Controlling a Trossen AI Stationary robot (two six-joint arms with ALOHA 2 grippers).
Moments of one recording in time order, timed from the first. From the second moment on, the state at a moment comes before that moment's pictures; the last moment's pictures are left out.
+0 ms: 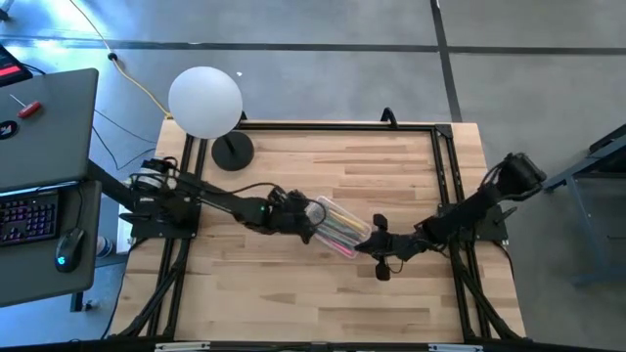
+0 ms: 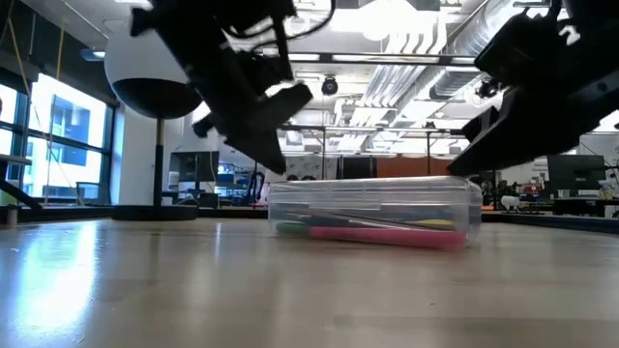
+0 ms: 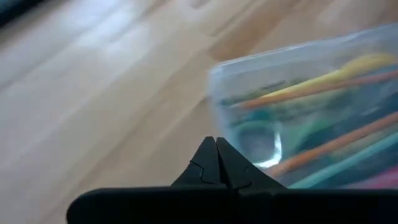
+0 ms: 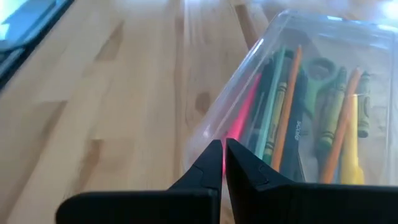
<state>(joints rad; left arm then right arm) -0.19 1.74 1.06 -0.32 -0.66 -0.72 0.48 1.47 0.39 0.53 0.40 0.36</state>
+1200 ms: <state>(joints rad) -0.34 1.63 1.07 -0.40 -0.60 -0.73 0.50 1.11 0.39 0.04 0.47 0.36</state>
